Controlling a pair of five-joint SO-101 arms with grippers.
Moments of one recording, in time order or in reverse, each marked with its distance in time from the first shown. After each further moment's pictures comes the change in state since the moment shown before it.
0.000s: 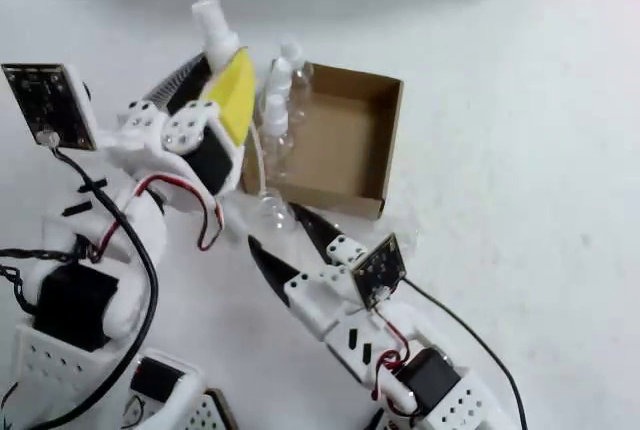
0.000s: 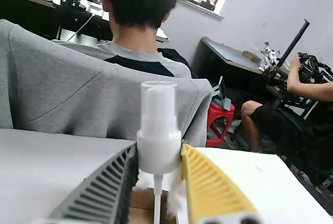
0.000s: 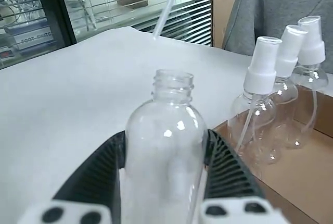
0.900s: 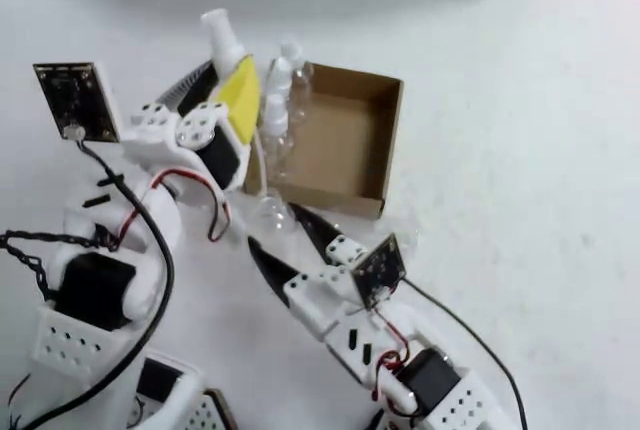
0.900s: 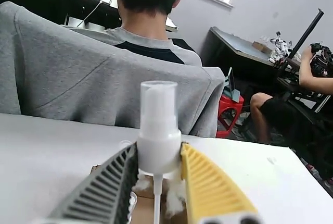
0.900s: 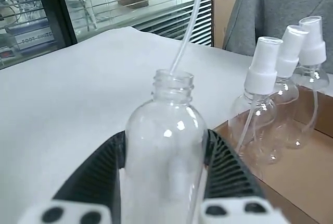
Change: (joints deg) left arm -1.1 -0.1 7.6 -5.1 0.0; right arm 0.0 0.0 0.0 0.0 0.0
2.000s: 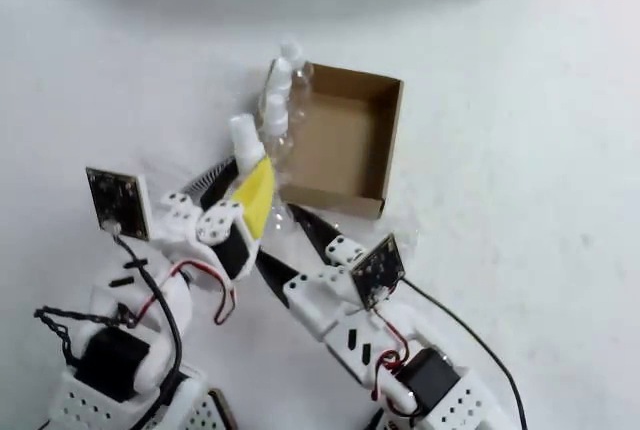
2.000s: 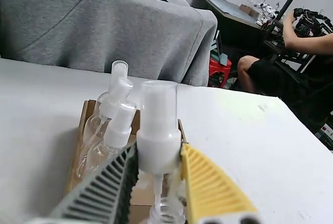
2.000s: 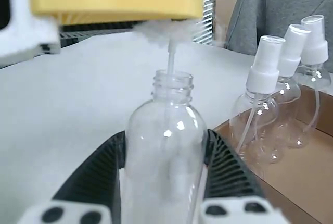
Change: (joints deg) left arm 6.2 -31.8 34.5 1.9 0.0; right arm -0.2 0.0 0.0 0.0 0.0
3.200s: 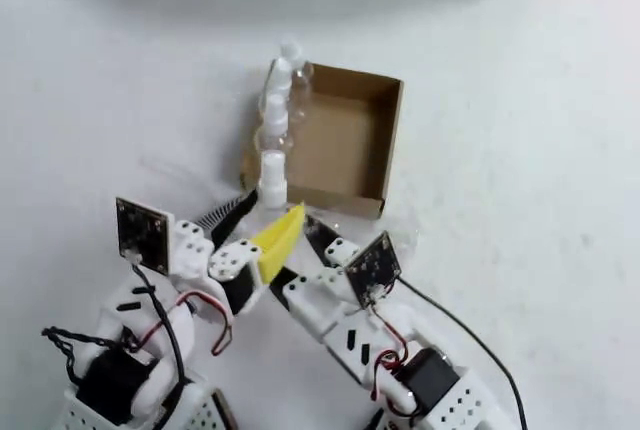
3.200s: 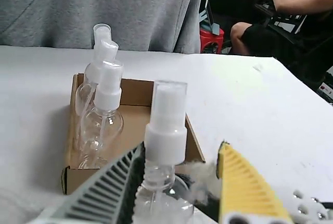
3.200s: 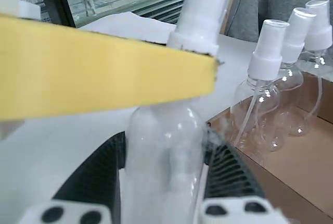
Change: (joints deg) left arm 4.7 -10.3 6.2 9.2 -4.5; right arm 0.0 0.2 0.0 1.8 0.0
